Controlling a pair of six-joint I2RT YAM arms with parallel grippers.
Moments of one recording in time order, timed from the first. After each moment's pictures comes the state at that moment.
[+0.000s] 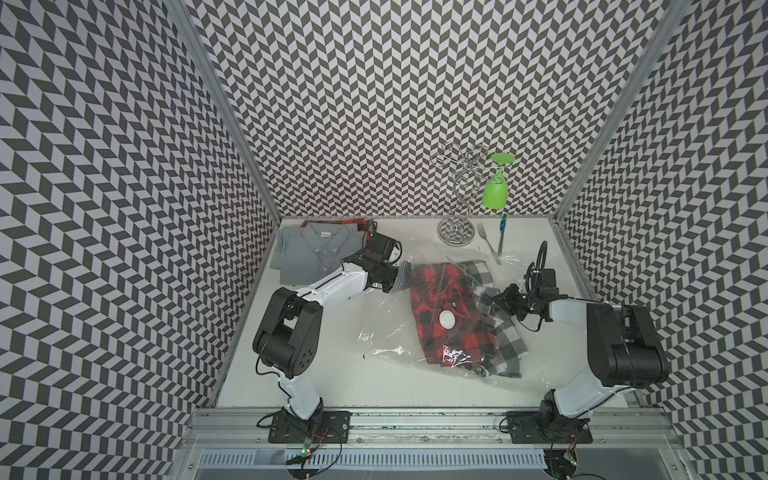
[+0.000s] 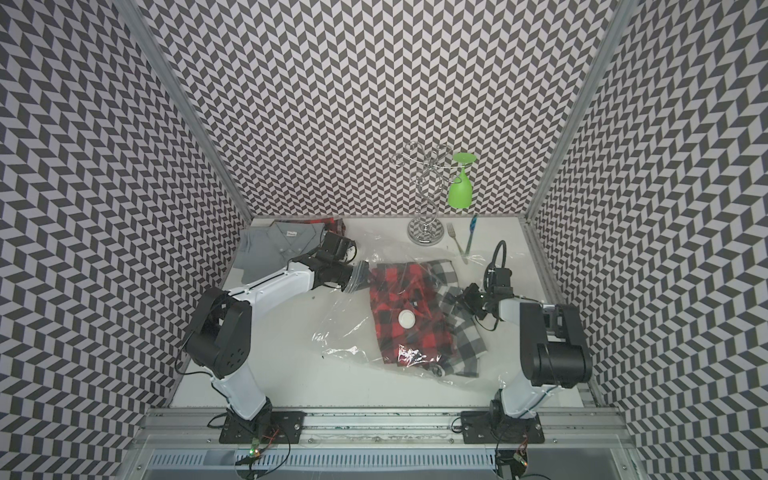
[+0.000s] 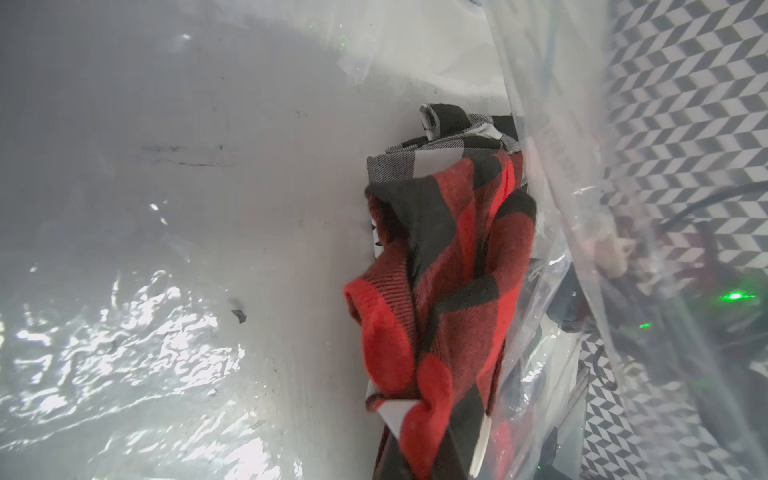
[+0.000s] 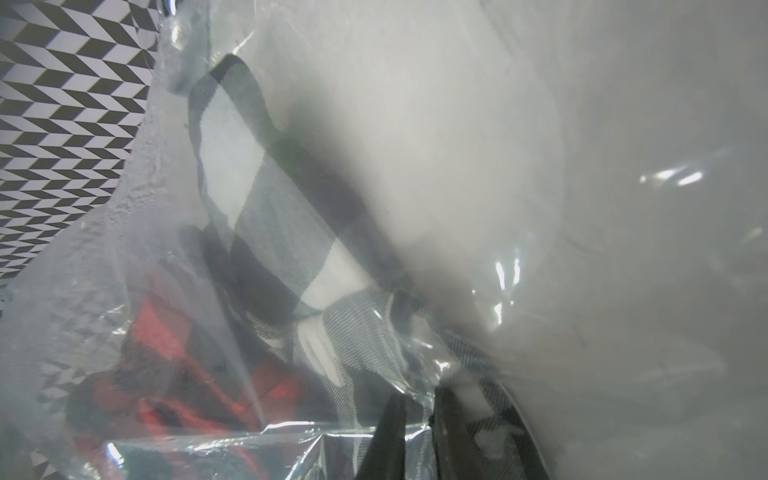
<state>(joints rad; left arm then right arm) -0.47 1.77 1.26 -0.39 0.52 -0.67 -0.07 1.64 0.69 -0.02 -0.50 0.74</state>
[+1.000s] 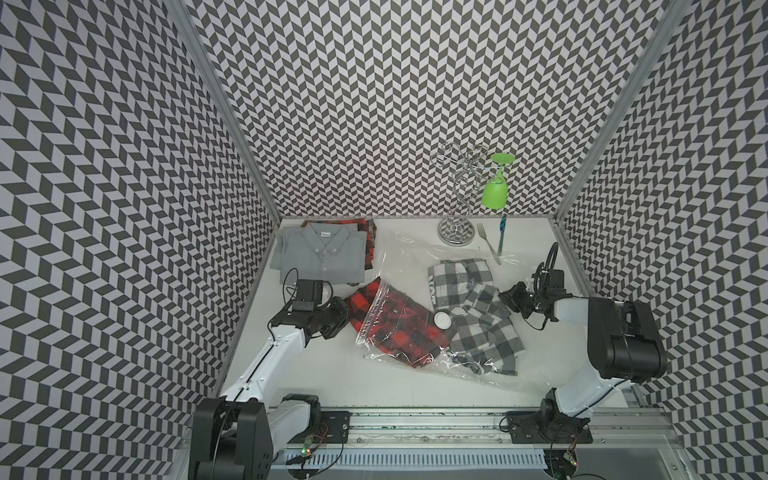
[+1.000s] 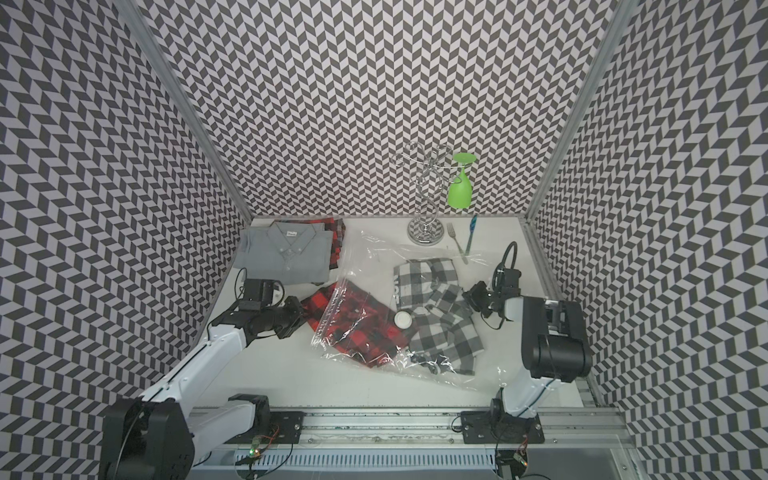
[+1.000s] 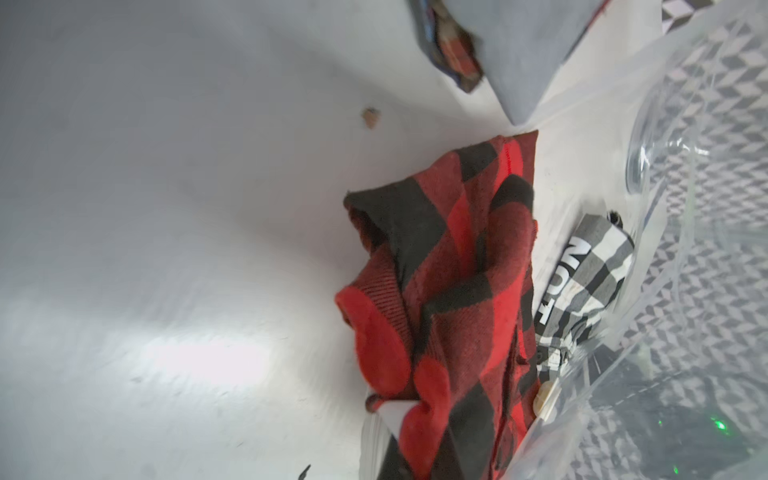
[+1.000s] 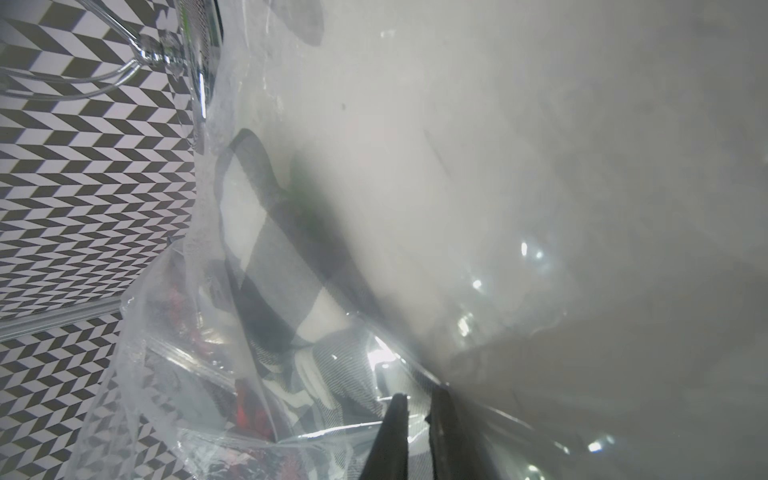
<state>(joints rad) -0.04 1.07 0.61 -0.50 0.41 -0.88 -0.15 1.70 0.69 0.07 -0.56 0.76</state>
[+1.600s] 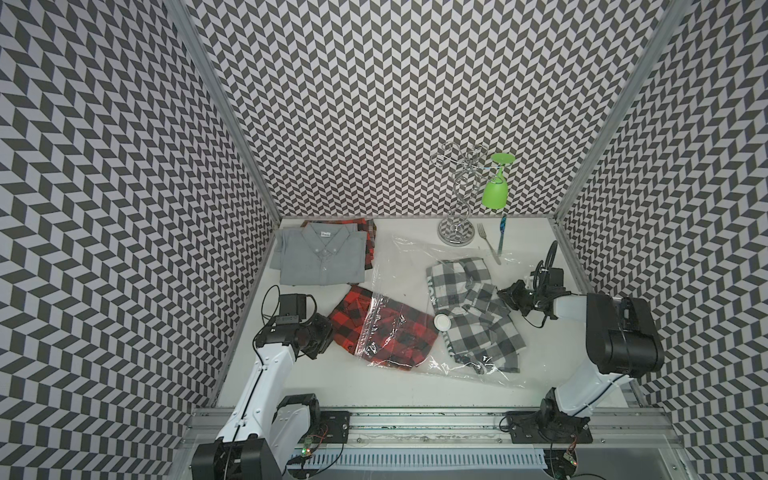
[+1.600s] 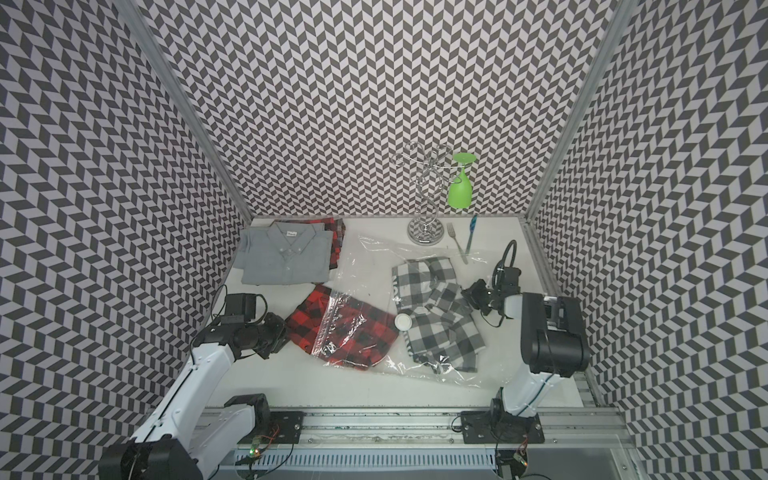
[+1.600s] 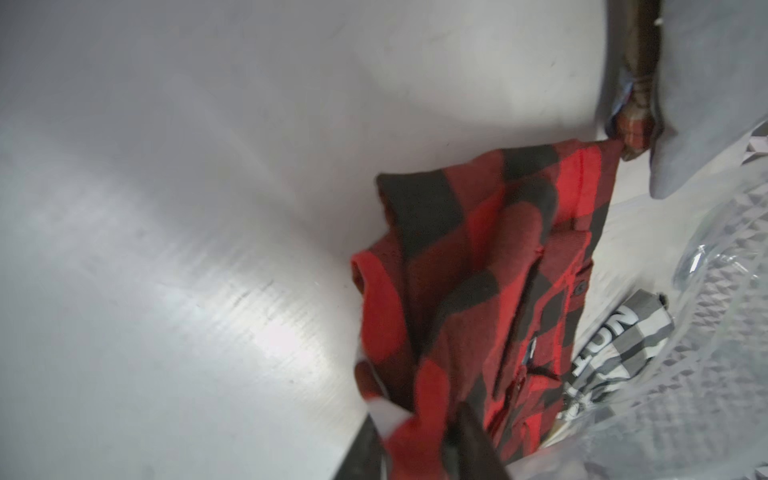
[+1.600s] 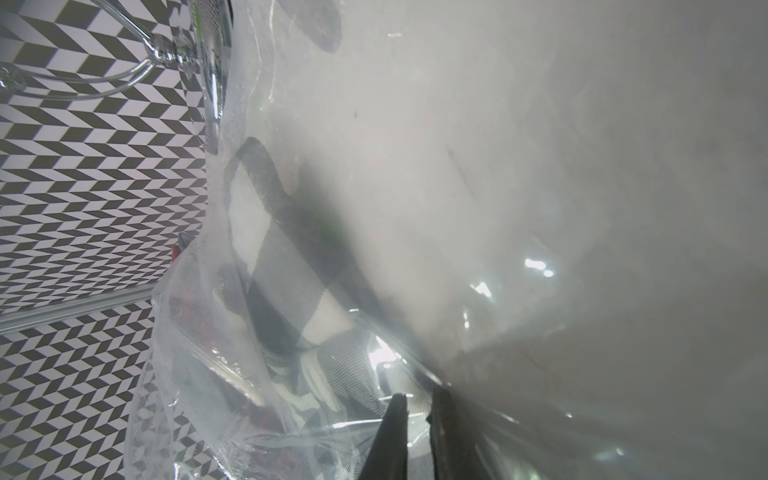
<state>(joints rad) 0.08 0.95 0.63 -0.78 0.32 -0.98 -0.15 1.73 0.72 0.08 -0.59 0.75</state>
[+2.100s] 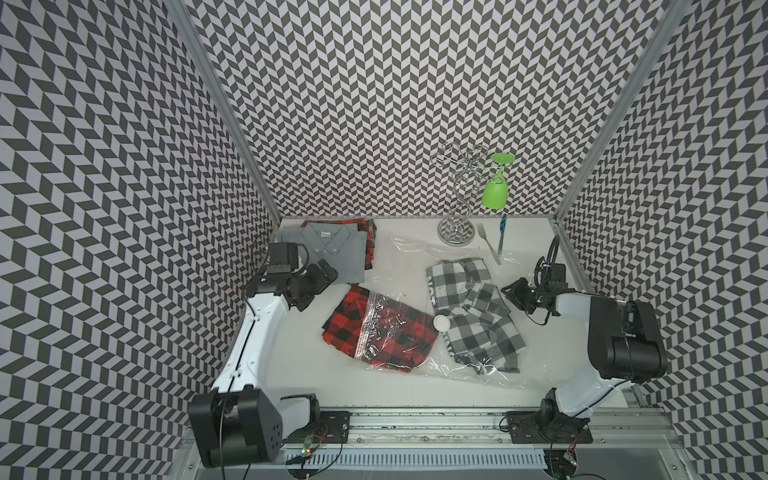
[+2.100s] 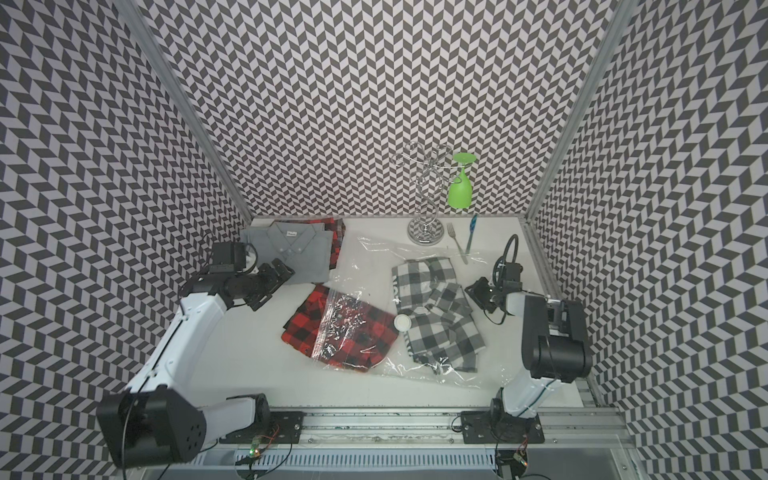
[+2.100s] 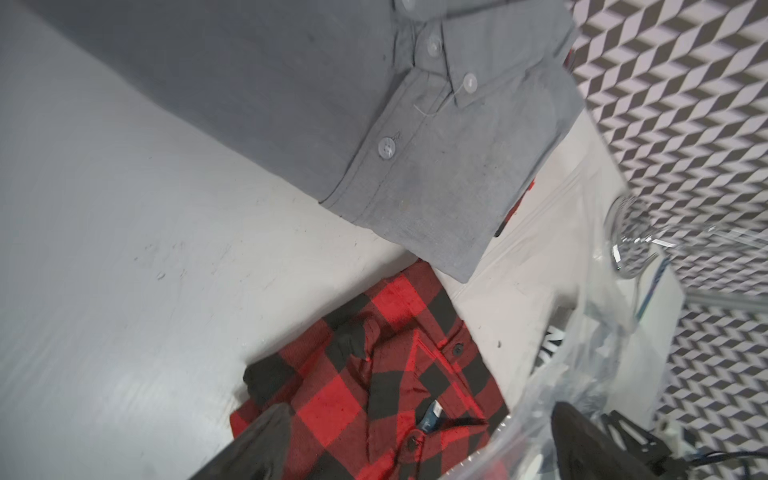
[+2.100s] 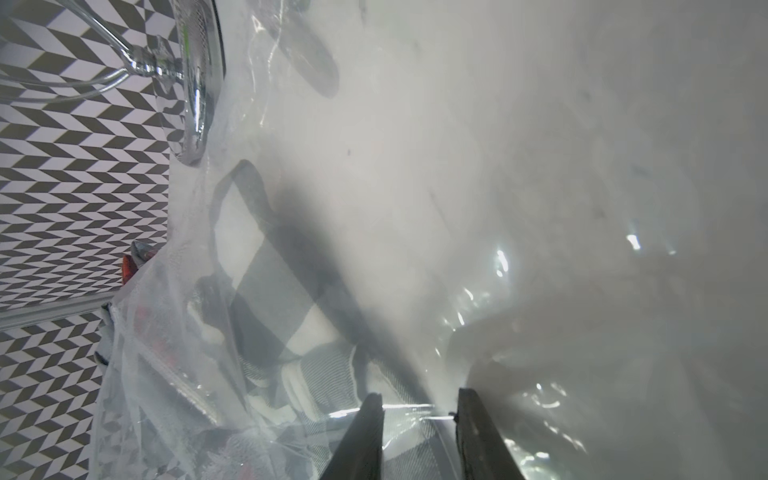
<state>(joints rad) 0.05 1.31 1.10 -0.80 0.27 -0.58 -0.15 1.68 0.77 -0.06 -0.49 0.66</state>
